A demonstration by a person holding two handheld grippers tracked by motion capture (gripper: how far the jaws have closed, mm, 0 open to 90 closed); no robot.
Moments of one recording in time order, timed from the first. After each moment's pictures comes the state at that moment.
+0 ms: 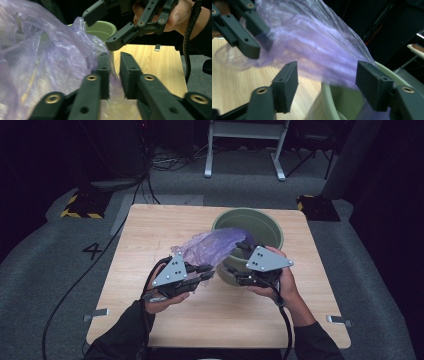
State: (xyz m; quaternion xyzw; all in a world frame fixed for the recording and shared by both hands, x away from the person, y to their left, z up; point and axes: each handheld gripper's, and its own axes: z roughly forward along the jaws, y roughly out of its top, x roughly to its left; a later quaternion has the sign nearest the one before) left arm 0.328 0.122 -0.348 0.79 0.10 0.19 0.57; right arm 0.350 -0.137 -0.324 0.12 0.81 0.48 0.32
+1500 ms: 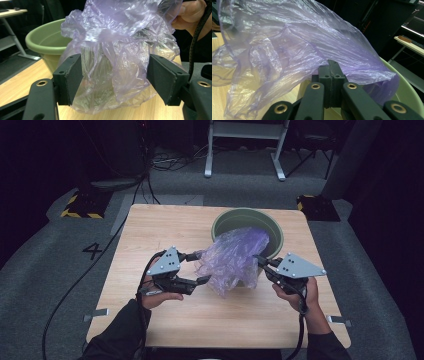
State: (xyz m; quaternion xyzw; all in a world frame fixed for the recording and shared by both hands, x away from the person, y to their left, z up) left arm 0.355 0.135 -0.362 0.78 0.14 0.14 0.59; right arm 0.337 -0.201 -0.333 0.17 0.79 0.49 0.33
